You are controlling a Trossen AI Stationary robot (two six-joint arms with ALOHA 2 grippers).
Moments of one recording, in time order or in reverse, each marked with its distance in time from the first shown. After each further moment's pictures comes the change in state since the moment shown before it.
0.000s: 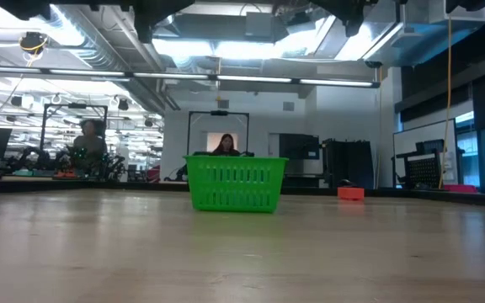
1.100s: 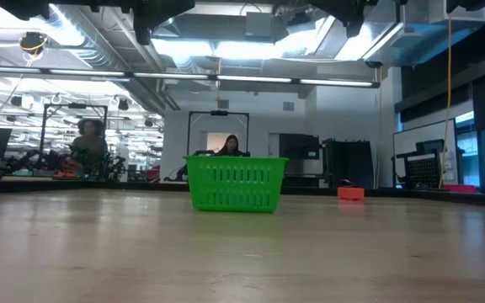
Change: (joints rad) left arm 0.001 0.001 0.000 0.000 -0.053 0.004; right arm 0.000 0.000 0.000 -0.002 0.033 0.008
